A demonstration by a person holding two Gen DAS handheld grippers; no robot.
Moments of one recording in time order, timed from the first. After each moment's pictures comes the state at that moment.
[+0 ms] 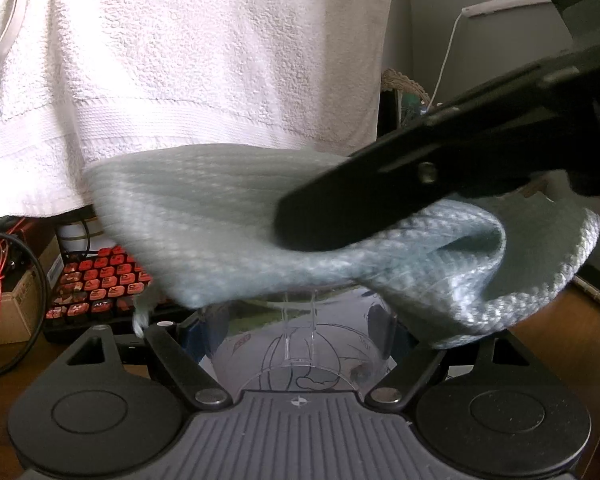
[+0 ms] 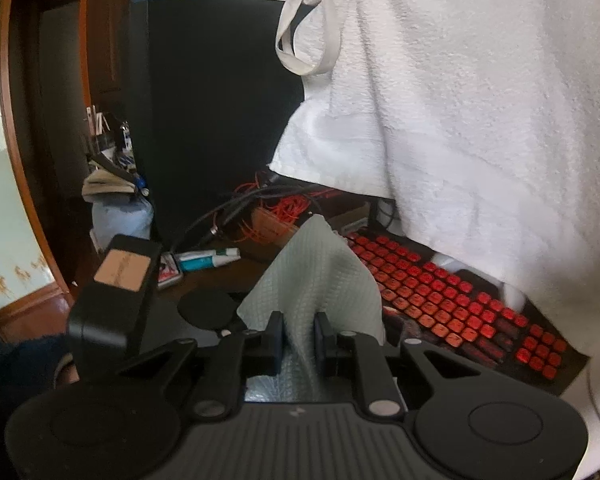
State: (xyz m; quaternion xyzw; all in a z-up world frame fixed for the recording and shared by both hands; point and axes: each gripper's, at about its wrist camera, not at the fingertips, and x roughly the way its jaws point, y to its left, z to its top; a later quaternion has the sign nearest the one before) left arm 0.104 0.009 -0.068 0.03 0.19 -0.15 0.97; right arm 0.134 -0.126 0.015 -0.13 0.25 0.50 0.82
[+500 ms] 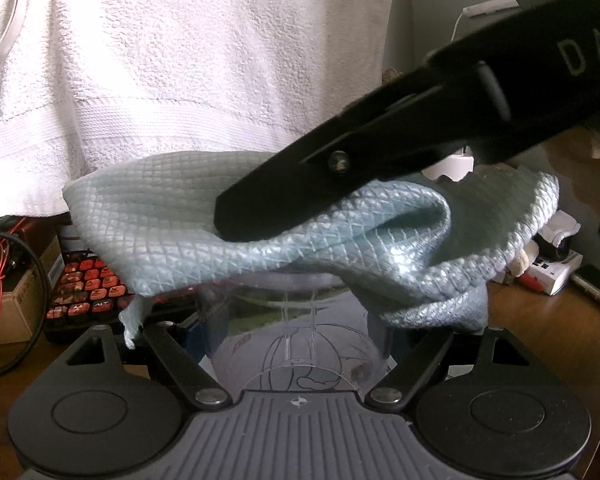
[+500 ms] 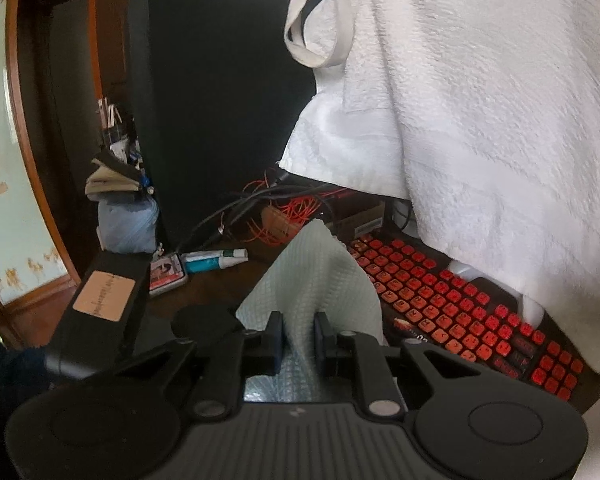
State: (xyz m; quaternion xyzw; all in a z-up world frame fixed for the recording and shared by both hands) left arm 0.106 0.008 -0.068 0.03 0.19 -0.15 0.97; right arm 0.155 -0.107 0.020 -0.15 0.26 0.51 0.80
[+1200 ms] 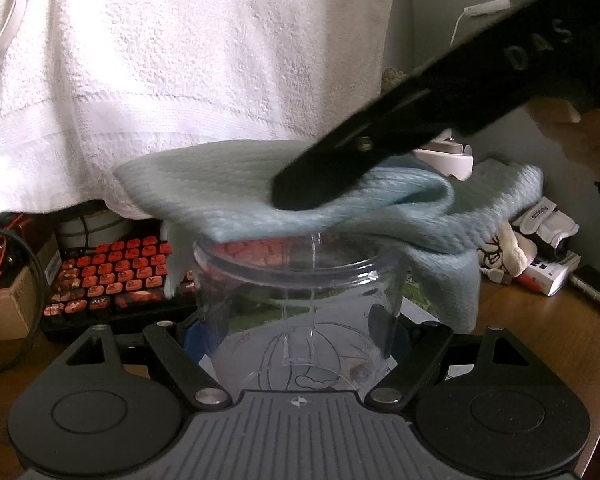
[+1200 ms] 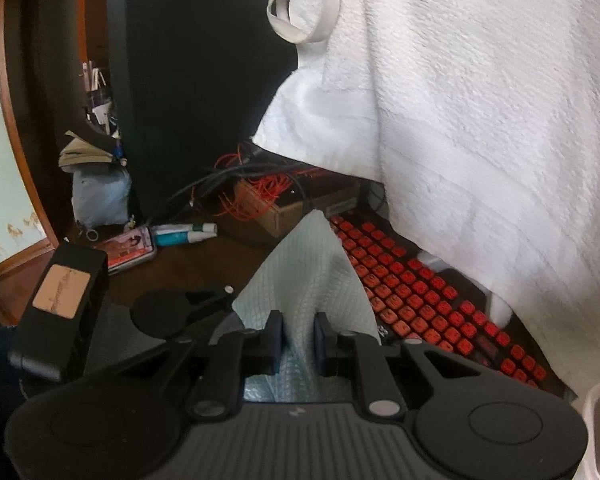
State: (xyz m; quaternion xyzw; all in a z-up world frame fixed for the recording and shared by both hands) left arm 0.109 0.007 -0.070 0.03 0.19 -0.15 0.97; right arm 0.172 -0.105 0.032 -0.20 0.29 0.48 0.80
